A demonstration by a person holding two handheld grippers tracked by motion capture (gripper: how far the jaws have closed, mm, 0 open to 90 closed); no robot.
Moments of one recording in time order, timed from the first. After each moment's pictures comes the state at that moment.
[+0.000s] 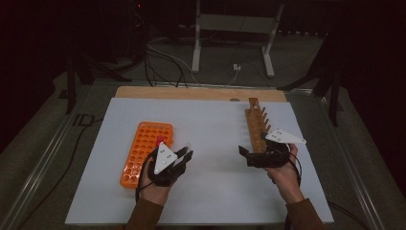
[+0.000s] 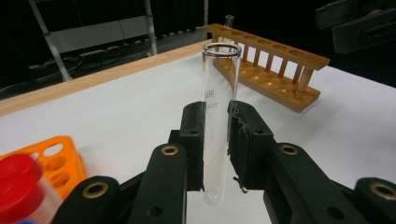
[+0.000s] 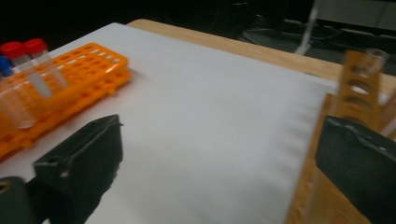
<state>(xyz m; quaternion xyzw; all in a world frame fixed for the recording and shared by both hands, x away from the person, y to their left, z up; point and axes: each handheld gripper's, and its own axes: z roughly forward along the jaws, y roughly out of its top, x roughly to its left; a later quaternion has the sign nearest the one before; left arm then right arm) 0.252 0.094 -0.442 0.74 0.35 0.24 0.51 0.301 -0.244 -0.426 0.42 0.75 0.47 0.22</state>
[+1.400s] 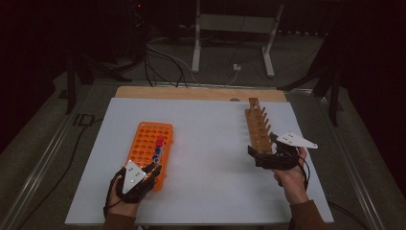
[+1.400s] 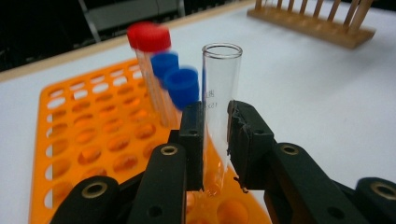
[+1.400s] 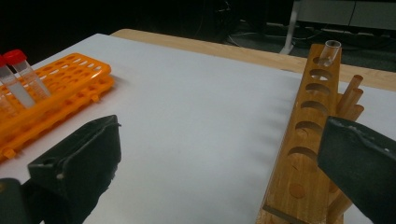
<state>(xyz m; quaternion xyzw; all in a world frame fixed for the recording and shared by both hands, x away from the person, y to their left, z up) 0.222 0.164 -0.478 0.76 0.38 0.28 0.44 0.294 -0.265 -0.429 0.44 0.72 0.48 0.23</state>
